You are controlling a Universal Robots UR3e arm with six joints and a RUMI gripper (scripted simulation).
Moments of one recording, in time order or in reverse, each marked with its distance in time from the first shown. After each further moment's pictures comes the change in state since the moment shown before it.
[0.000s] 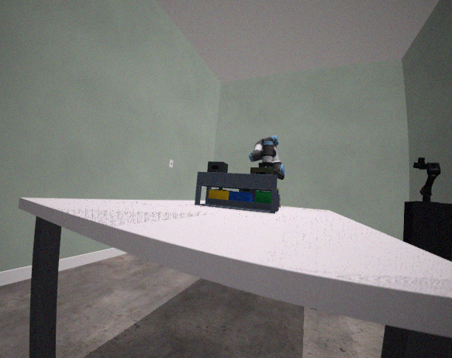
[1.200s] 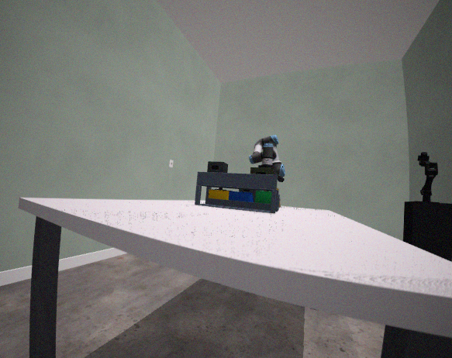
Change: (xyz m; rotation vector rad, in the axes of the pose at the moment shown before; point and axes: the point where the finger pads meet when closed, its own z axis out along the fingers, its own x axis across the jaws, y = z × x) arm -0.001 0.000 0.015 0.000 -0.001 0.000
